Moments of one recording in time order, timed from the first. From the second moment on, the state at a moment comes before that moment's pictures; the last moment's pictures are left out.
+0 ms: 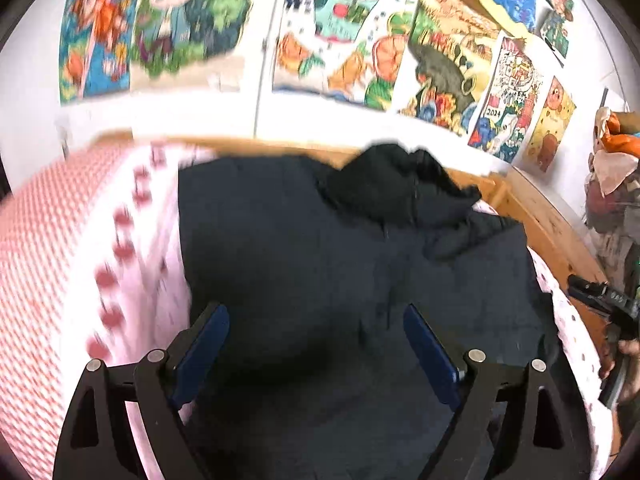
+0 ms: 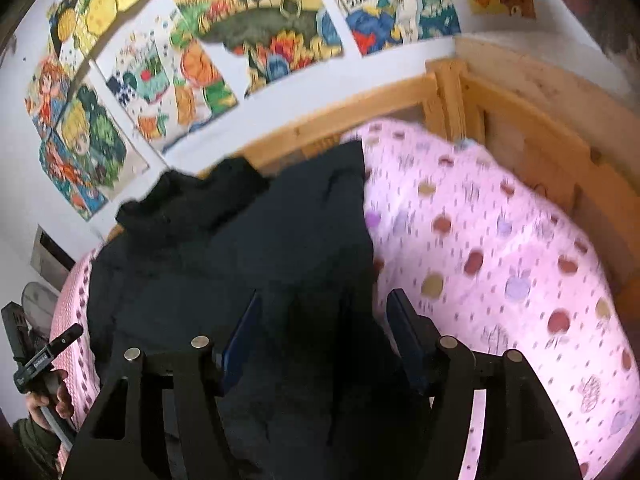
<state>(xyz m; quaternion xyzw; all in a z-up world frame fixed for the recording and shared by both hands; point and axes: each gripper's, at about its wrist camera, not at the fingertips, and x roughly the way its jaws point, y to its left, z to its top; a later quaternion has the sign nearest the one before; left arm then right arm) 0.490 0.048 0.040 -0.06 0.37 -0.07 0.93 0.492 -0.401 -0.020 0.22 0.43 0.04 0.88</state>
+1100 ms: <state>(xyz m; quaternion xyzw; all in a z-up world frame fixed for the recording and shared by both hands) 0.635 -0.017 0.051 0.04 0.33 -0.10 0.94 0.648 -0.290 -0.048 0.24 0.42 0.11 0.87</state>
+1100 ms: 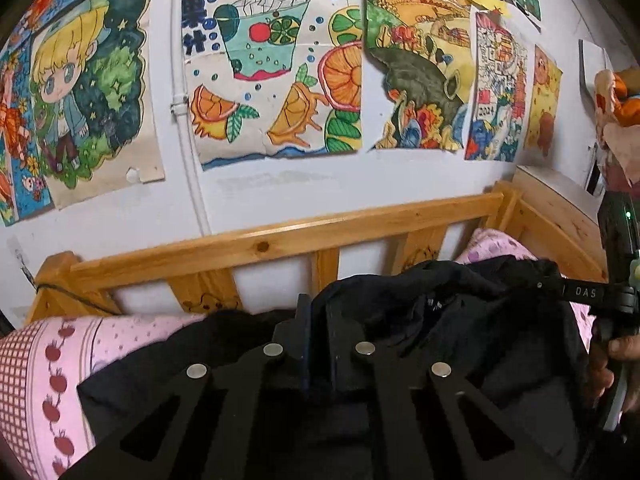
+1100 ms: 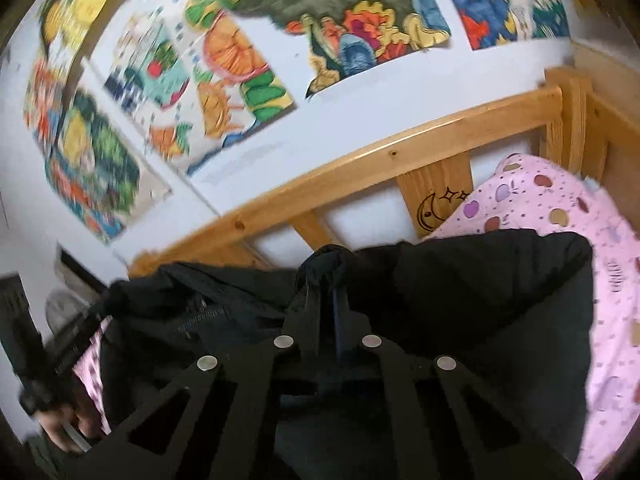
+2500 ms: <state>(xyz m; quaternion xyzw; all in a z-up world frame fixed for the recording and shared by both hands) 0.638 -0.053 -0.016 0.05 0.42 -0.21 0.88 0.645 -0.233 -0.054 0.11 0.47 0.22 0.85</state>
